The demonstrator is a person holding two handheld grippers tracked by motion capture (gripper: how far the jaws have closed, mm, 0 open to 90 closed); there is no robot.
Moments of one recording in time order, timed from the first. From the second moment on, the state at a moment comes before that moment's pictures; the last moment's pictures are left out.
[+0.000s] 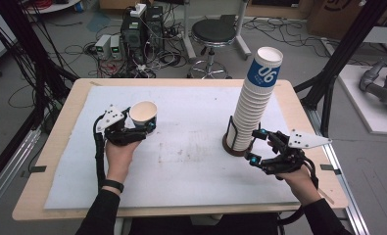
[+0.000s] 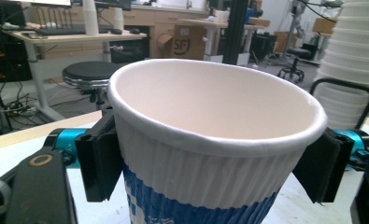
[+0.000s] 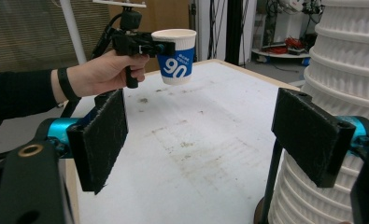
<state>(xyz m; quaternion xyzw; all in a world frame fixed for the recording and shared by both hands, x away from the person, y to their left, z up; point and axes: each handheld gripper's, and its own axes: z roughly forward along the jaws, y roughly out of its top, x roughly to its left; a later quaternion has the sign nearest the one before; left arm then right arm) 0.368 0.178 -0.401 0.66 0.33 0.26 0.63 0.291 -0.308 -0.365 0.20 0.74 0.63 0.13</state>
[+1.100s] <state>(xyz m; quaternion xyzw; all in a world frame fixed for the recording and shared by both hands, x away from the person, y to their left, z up) 0.402 0.179 -0.449 0.68 0.37 0.25 0.59 0.290 -0.304 -0.369 0.19 0.75 0.62 0.12</state>
